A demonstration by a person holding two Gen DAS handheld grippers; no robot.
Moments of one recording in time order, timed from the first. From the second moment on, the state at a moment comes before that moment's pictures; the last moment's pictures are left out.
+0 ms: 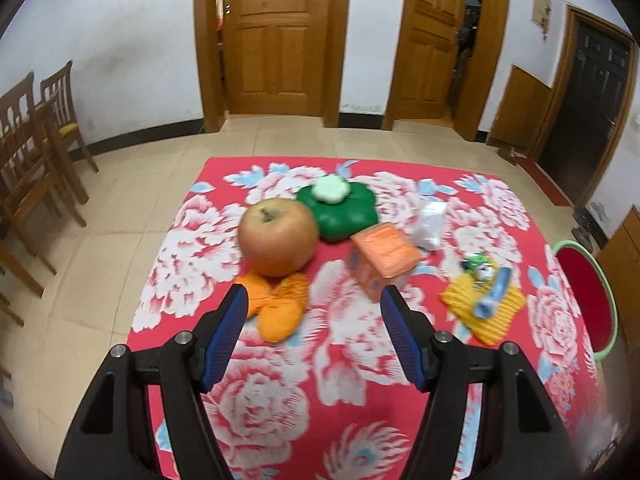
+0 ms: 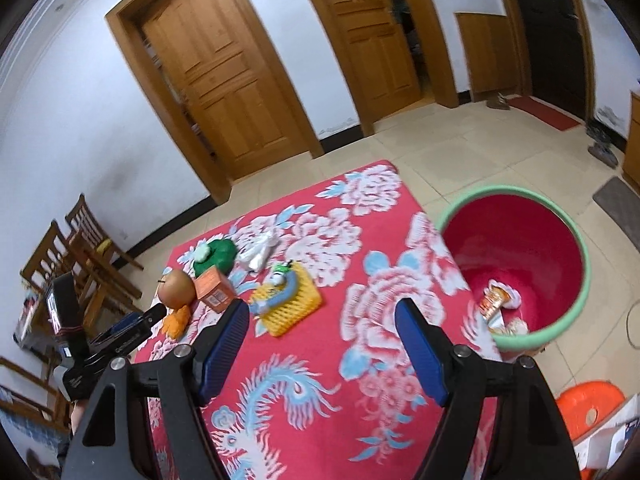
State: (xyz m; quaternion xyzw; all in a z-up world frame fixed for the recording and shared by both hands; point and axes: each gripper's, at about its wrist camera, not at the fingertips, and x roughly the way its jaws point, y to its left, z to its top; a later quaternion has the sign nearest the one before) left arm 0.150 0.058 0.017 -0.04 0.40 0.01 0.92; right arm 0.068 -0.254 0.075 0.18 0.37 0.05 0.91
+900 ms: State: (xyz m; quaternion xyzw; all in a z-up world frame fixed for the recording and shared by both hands) left arm 0.178 0.096 -0.048 -0.12 0.43 0.01 0.89; right arm 0.170 -0.186 -0.022 0.19 0.47 0.06 0.86
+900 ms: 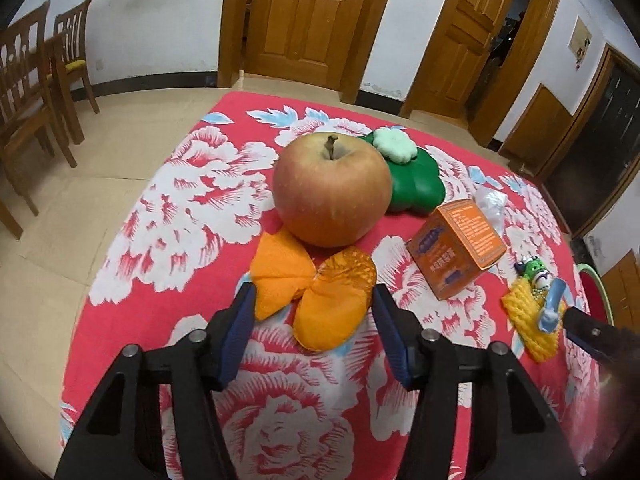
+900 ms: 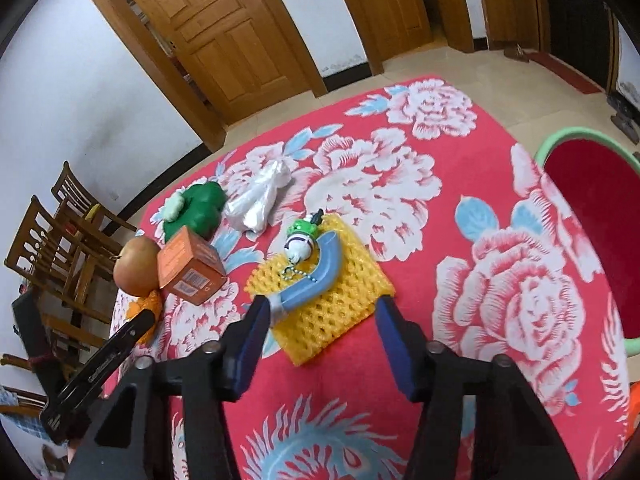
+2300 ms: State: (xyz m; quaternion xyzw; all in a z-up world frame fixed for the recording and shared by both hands) left arm 0.172 0.097 -0.046 -0.14 0.41 -0.01 0.90; right arm 0.180 -0.151 -0.018 0.18 0.46 0.05 0.87
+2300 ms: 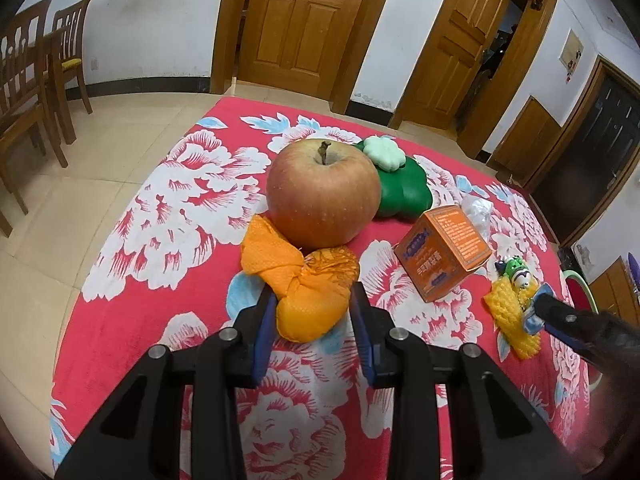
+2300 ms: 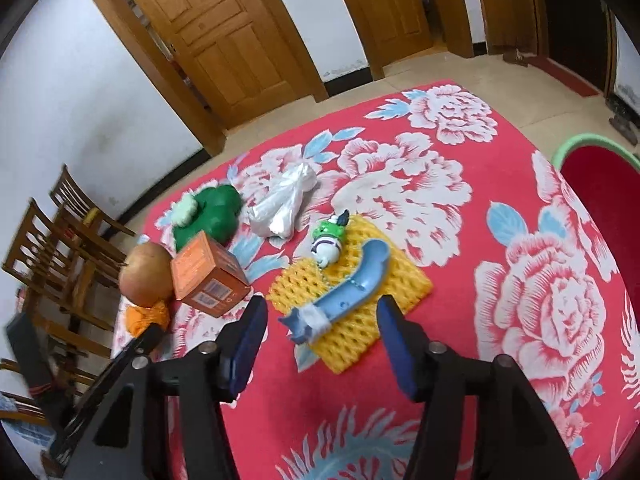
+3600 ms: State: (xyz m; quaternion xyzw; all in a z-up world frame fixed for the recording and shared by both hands) left arm 0.121 0.064 0.009 -0.16 0.38 -0.07 0.91; right arm 0.087 -0.246 0.028 0.21 0.37 0.05 0.90
